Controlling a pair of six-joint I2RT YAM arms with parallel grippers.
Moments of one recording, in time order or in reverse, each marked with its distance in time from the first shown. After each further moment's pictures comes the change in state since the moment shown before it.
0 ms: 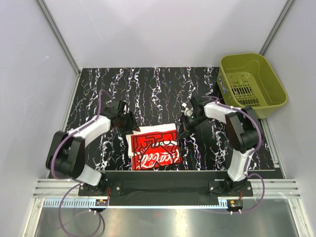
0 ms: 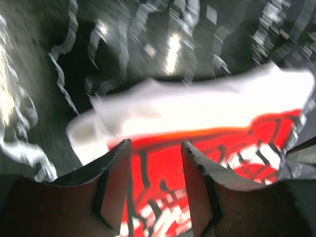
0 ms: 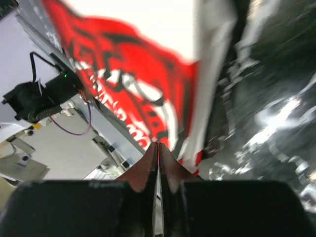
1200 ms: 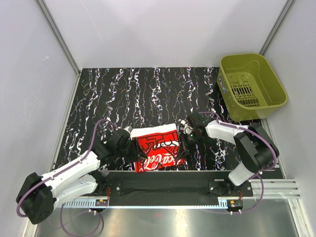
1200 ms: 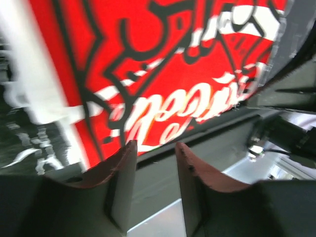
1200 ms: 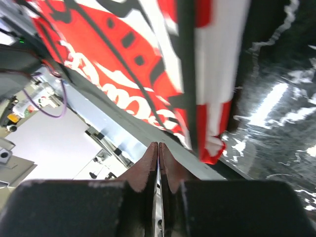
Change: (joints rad) left arm -0.393 -0.613 -0.401 -0.049 -0.022 -0.377; right arm 0.179 -0.304 -0.356 0.108 0.077 0.185
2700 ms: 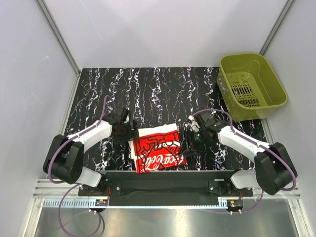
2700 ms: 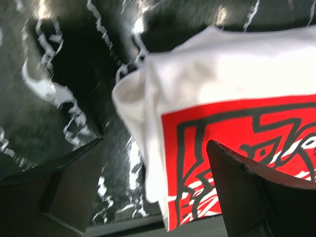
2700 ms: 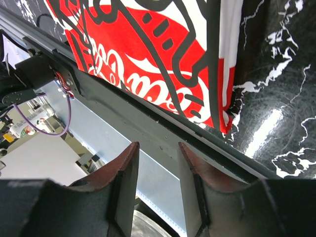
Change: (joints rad) left arm 0.313 0.516 0.326 -0.119 -0.112 0.436; right arm -0.027 -0.267 -0.040 -0.039 0.103 0.044
